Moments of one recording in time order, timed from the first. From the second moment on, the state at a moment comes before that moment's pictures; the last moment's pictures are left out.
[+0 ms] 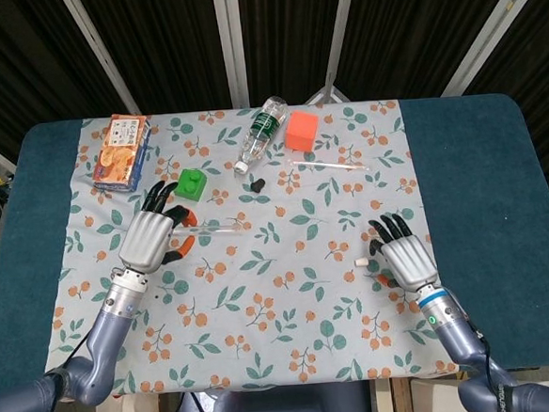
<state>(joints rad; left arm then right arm) -0.64 -1.56 -0.20 -1.45 1.38 1.24 0.20 0.46 -1.51 0.15 -1.39 -1.37 1.06 -0.29</state>
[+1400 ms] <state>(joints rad) -0.64 -1.54 -0.21 -1.45 1.38 1.23 0.18 0.53 -1.63 0.14 -1.28 -1.25 1.04 -0.44</state>
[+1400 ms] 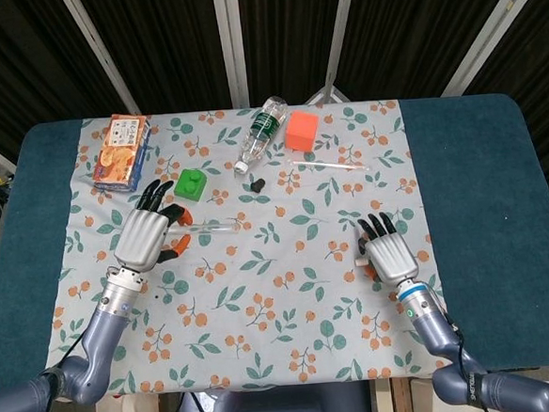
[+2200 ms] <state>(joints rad) -0.64 -1.56 -0.22 -1.43 1.35 1.22 0.16 0.54 -1.63 0.15 -1.29 -1.29 1.10 -0.40</state>
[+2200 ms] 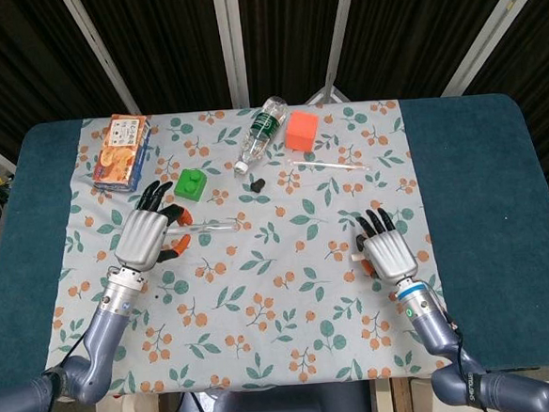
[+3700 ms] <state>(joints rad) -0.81 -1.89 -0.40 -1.33 1.05 1.12 0.22 0.69 -1.59 0.21 -1.19 -1.66 1.40 -0.50</state>
